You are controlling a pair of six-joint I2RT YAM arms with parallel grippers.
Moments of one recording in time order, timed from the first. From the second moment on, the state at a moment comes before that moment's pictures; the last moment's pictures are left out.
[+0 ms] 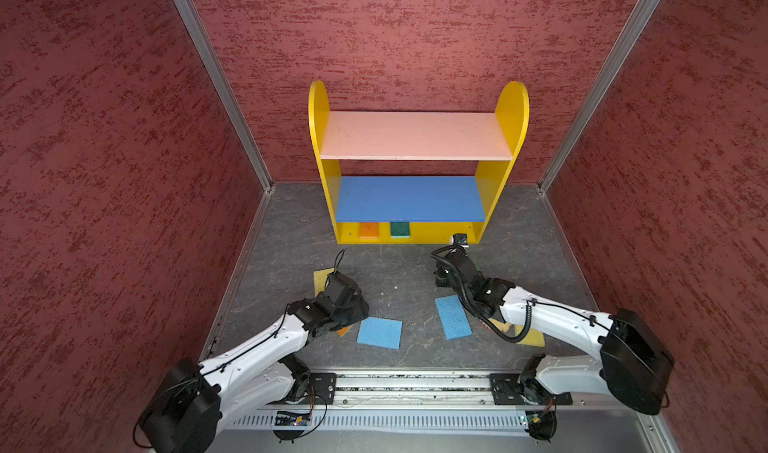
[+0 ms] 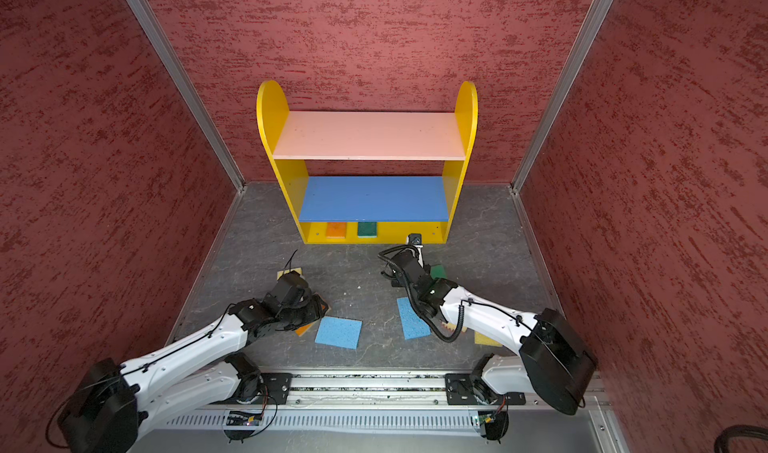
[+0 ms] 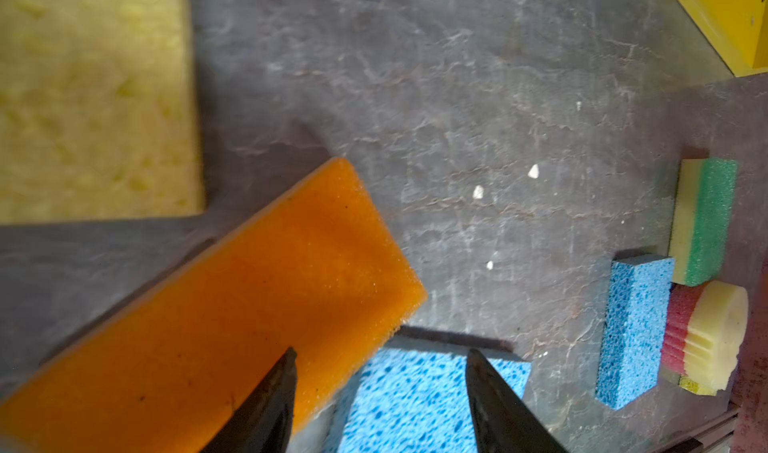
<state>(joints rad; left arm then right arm) -0.66 1.05 0.48 -0.42 0.02 -0.96 0.79 1.31 0.72 -0.12 0.44 0.65</state>
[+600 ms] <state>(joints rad) -0.78 1.05 0.77 -0.47 -0.12 -0.88 0.79 1.27 0.66 -0.09 0.40 0.66</state>
